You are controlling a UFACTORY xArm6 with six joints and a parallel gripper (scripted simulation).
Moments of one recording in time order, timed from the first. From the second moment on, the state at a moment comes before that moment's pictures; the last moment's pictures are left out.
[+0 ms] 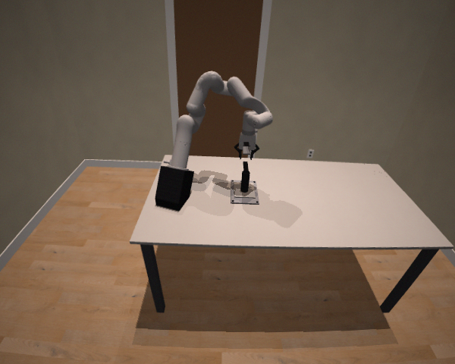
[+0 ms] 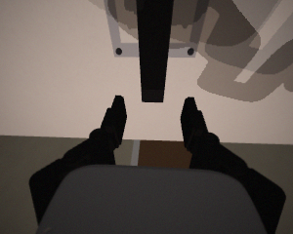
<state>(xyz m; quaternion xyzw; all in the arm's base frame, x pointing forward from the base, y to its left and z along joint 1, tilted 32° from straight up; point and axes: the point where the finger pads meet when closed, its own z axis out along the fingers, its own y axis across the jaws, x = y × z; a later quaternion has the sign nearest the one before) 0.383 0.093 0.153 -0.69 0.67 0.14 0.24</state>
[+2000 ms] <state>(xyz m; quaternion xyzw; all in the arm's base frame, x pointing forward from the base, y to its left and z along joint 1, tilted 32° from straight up) 0.388 0.104 0.135 -0.69 0.67 0.14 0.24</state>
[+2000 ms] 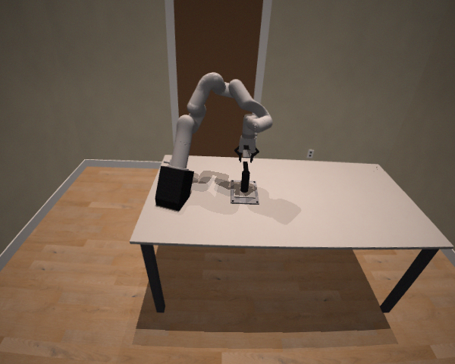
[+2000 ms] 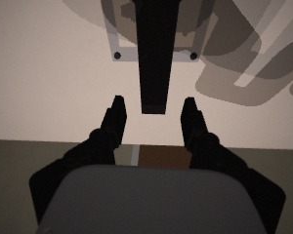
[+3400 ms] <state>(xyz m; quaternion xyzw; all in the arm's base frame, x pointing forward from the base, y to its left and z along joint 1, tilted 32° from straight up) 0.390 0.112 0.122 -0.69 0.67 0.14 0.24</state>
